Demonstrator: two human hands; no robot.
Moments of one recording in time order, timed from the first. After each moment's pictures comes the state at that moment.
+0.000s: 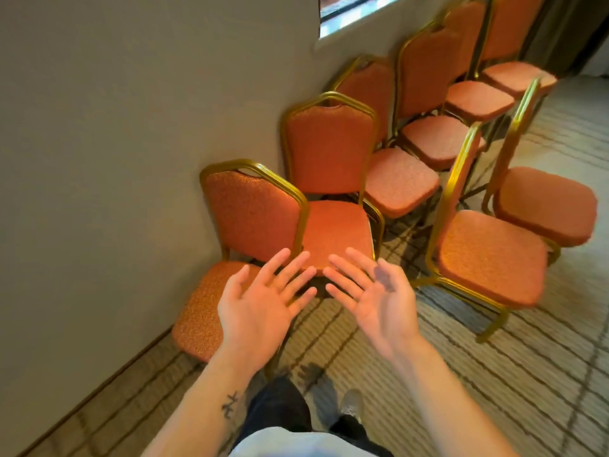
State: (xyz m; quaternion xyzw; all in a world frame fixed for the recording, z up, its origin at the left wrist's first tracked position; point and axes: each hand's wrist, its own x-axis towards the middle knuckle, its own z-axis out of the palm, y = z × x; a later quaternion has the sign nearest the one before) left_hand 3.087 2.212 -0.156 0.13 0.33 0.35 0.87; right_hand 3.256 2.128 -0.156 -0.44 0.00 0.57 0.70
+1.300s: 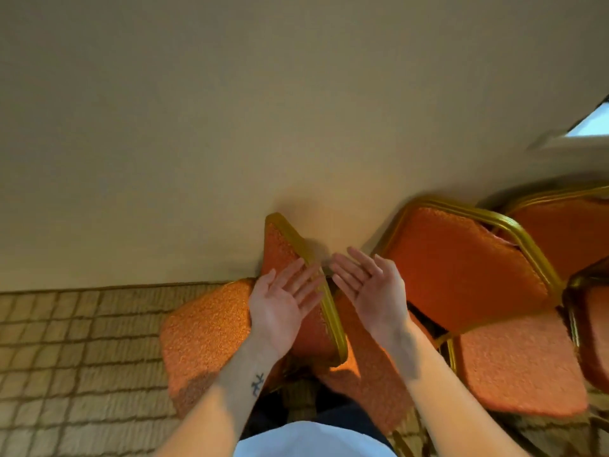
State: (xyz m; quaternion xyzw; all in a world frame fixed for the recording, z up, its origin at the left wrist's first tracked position) left_hand 3.222 2.588 -0.233 -0.05 0.46 0.59 0.67; right_hand 3.384 2.651 -0.218 -0.50 -0.14 0.75 0.41
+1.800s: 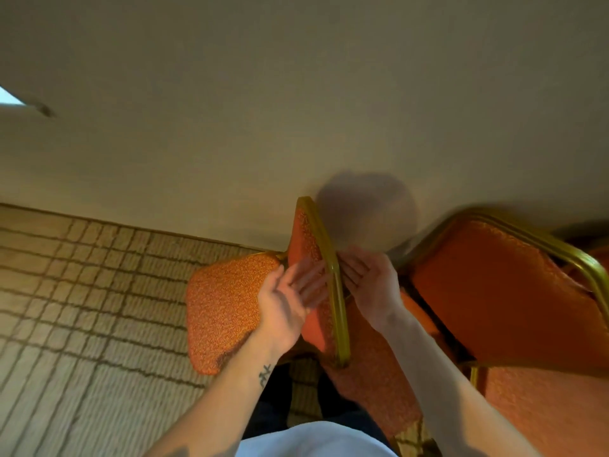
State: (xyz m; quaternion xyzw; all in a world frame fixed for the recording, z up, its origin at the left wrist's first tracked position) left_hand 3.234 2.604 -0.262 -0.12 0.51 0.63 0.58; right_hand 3.364 2.705 -0.263 -0.48 -0.22 0.80 0.28
